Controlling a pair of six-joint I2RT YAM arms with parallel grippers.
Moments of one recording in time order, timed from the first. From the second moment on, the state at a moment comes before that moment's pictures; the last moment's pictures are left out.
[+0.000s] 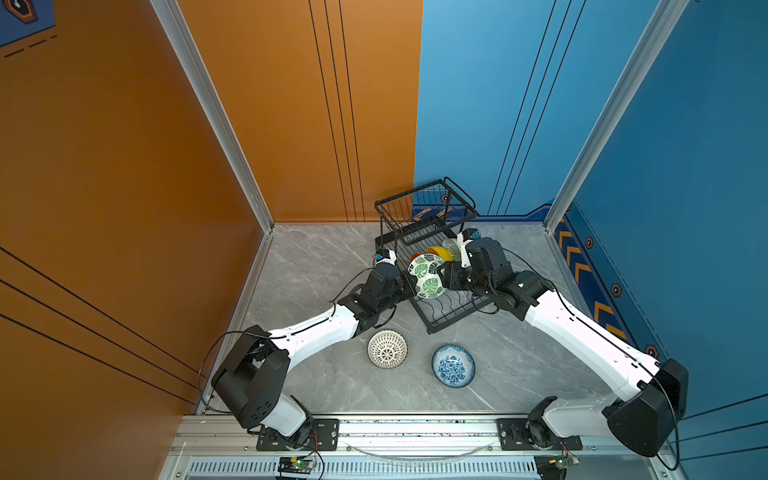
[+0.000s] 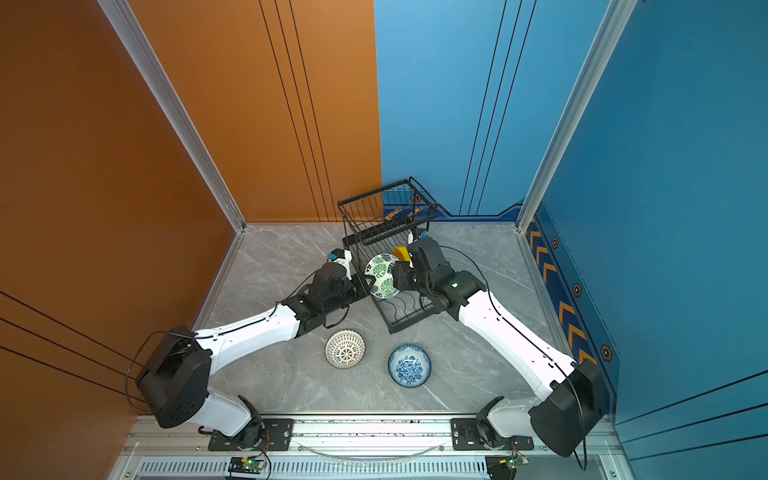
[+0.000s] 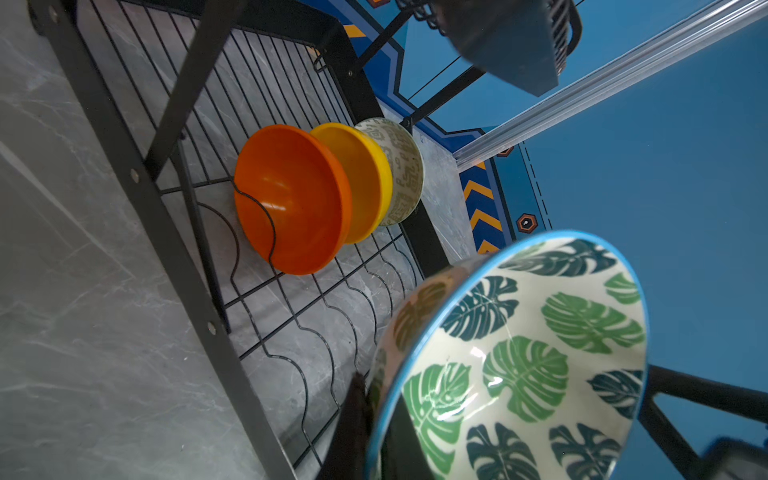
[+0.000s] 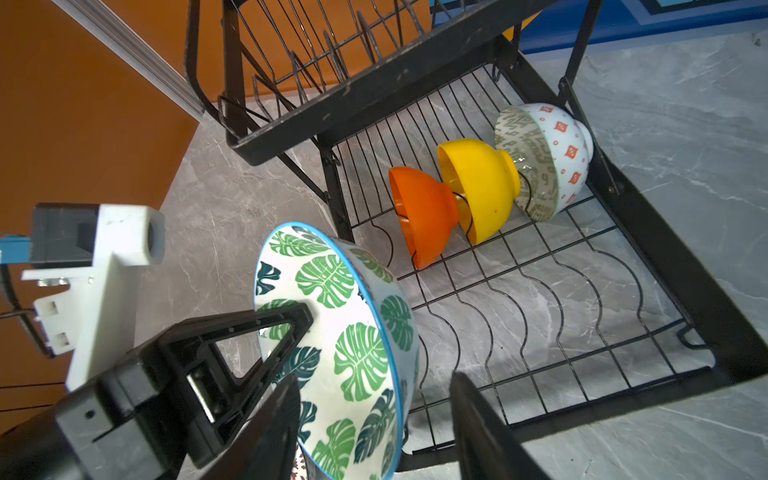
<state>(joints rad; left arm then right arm) -0.71 1.53 0.96 0.15 -0.02 -0.94 0.61 1.35 1.24 -0.57 0.09 0.52</state>
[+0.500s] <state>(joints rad) -0.75 1.62 1.01 0.18 -0.03 -0.94 0.57 1.35 1.19 -0.59 0.17 0.51</state>
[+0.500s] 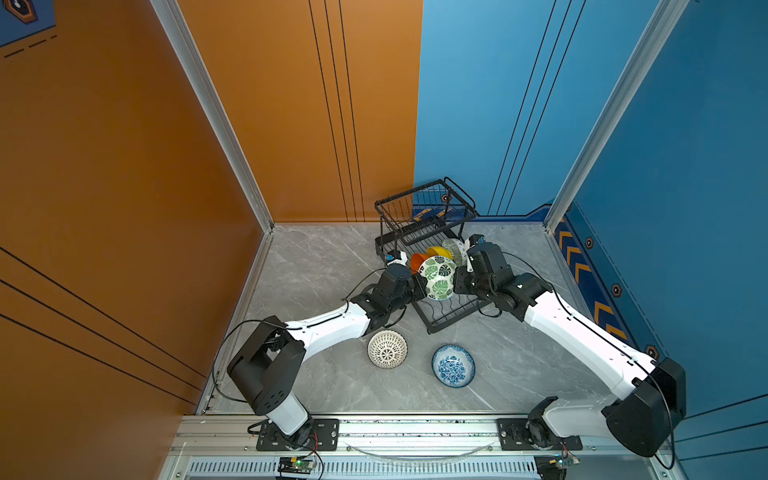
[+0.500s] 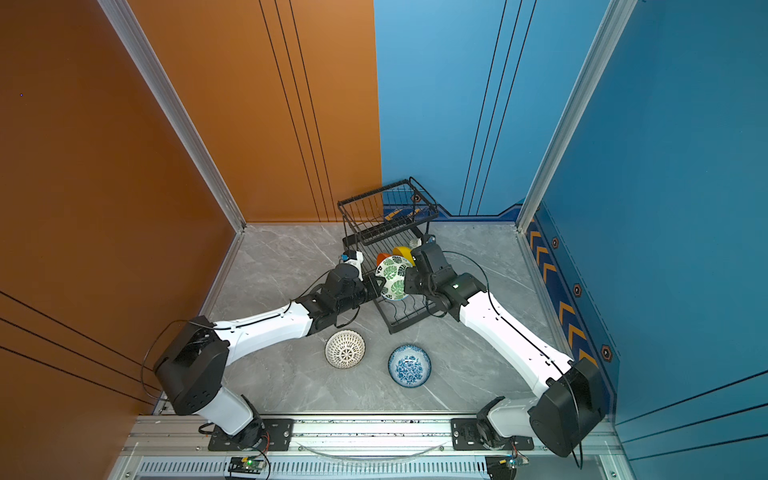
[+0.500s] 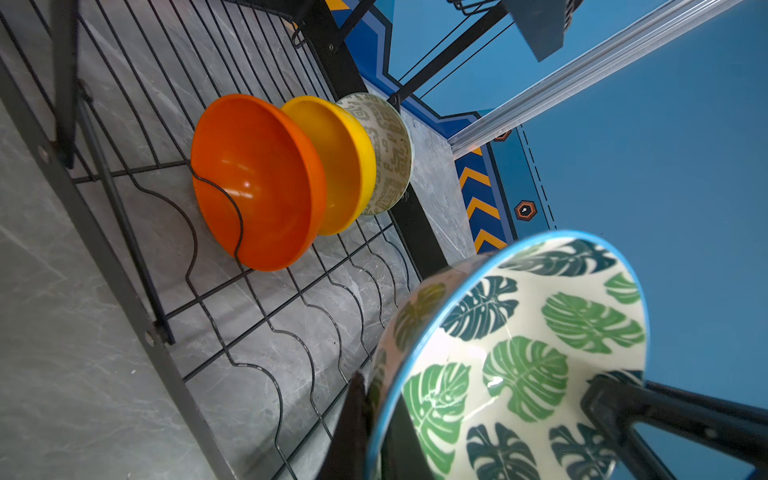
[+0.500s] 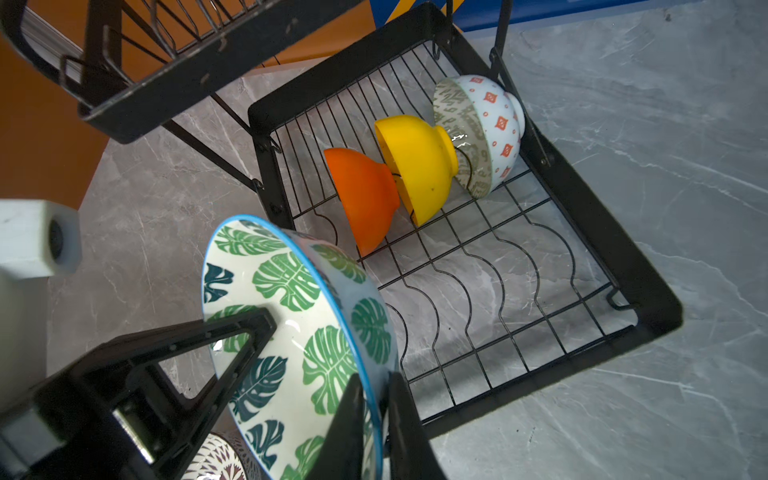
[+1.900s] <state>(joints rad) -0.76 1.55 0.95 0.21 -0.02 -0.97 0.53 1.40 1.09 -0.59 0.71 0.30</state>
